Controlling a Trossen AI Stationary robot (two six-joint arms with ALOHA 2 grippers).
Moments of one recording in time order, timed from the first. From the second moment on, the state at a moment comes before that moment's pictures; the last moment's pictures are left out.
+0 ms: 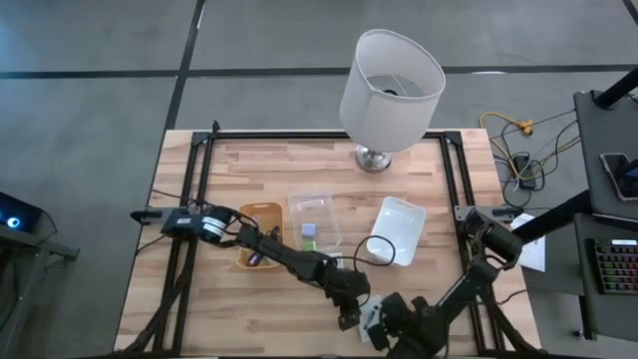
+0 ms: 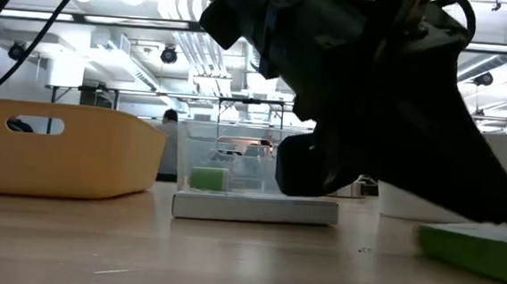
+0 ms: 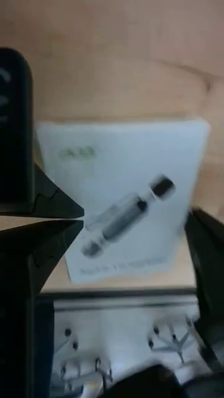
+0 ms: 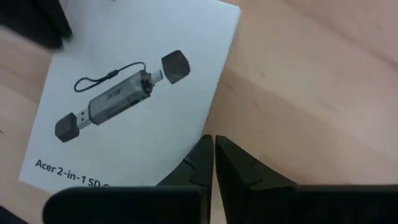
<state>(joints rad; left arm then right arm) -0.34 2.28 1.69 -0.13 0.27 -0.71 0.89 2.08 1.43 -0.90 0.29 1.99</state>
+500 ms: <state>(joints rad) -0.36 2.27 1.63 -0.21 0.27 -0.69 0.84 2.06 1.43 -0.86 0.29 1.85</state>
